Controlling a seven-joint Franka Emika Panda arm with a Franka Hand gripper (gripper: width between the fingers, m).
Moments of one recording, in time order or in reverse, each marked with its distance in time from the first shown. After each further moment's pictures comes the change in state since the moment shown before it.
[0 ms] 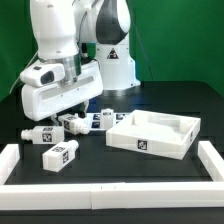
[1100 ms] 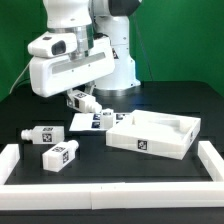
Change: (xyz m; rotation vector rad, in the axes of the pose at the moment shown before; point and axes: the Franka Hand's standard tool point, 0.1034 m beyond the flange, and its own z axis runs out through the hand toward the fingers) arm 0.047 0.000 -0.062 -0.026 0.020 -0.026
